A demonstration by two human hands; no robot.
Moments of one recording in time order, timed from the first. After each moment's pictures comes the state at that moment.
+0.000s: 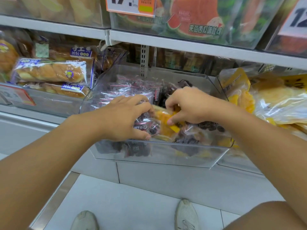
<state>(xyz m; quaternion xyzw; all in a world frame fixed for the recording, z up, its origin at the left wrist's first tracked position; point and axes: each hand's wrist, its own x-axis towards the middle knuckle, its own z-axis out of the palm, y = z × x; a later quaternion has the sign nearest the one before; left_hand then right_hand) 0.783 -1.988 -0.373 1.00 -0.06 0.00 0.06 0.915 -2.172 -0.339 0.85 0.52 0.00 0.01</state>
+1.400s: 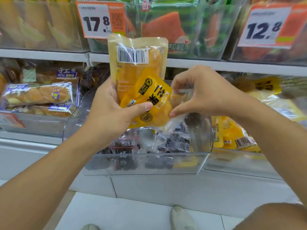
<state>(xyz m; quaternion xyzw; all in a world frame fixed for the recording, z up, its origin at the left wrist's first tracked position) 0.785 -2.050 -0.335 0.73 -0.05 0.32 0.60 0.906 -2.238 -0.286 0.83 0.49 0.07 -0.25</state>
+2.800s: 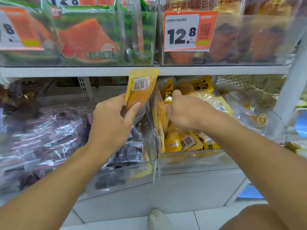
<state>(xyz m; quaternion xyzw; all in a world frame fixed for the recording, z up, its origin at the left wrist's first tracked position) 0.874 -2.132 -0.363 0.86 -0.07 0.42 0.29 0.926 -2.319 -0.314 0.98 0.16 0.03 -0.10</state>
